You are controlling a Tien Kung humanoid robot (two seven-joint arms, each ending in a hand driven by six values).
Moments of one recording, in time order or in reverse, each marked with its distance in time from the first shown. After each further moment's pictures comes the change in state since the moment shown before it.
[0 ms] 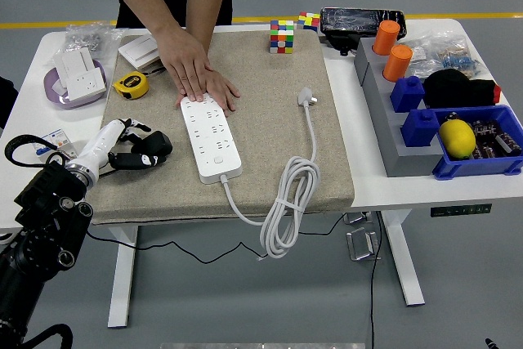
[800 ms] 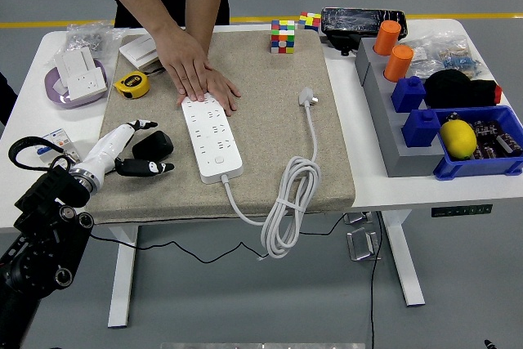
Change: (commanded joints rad) left arm 0.088 0.002 0.056 -0.181 0.000 -0.038 0.018; right arm -0.001 0.002 0.008 0.002 -0.026 -0.003 -0.018
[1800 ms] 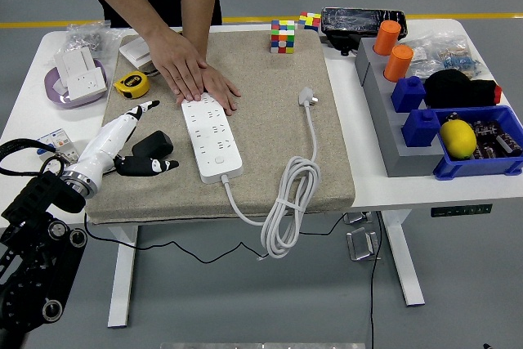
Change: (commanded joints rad) left arm 0.135 -0.002 0.042 -0.317 0.000 -0.058 0.027; right arm -0.007 0.005 -0.007 0.000 -0.005 -0.005 -0.005
